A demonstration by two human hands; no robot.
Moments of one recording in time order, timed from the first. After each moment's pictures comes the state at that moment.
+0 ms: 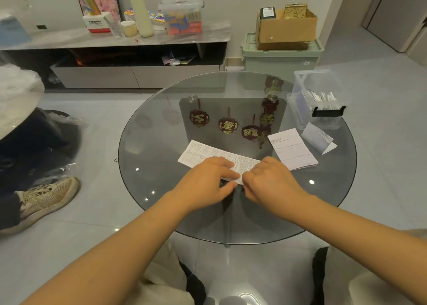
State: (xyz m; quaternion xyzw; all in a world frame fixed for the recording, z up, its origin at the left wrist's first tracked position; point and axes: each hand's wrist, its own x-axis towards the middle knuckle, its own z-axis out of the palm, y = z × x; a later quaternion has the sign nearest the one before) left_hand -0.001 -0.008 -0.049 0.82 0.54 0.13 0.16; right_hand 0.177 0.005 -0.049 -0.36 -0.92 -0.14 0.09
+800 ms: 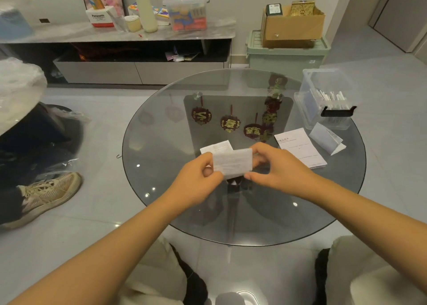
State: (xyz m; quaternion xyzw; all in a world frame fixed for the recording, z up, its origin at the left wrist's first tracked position) left_hand -0.017 -0.022 -0.041 0.62 0.61 0.31 0.38; right_hand 0.186 0.022 -0.028 -0.45 -0.80 0.34 0.19
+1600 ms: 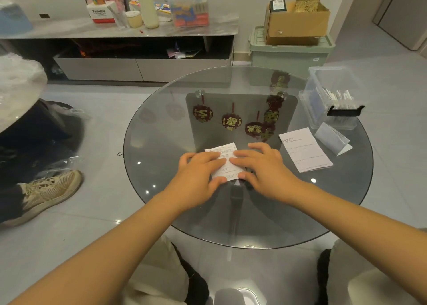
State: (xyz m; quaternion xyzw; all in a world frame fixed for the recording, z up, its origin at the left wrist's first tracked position) left_hand -0.034 -0.008 -0.060 0.80 0.58 0.13 0.07; right_hand 0.157 0.031 -0.056 -0.45 -0.88 0.13 0.10
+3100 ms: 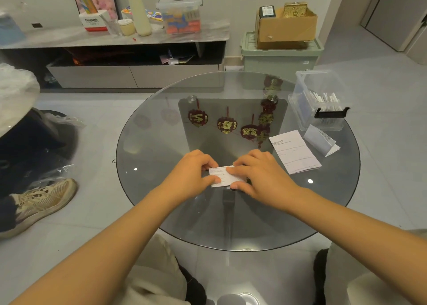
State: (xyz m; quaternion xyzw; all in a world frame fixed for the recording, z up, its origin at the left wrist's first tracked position) left_hand -0.025 0.008 -0.041 0.73 0.62 0.17 0.23; right_hand 0.171 0.026 -0.056 -0.39 -0.91 0.01 0.12
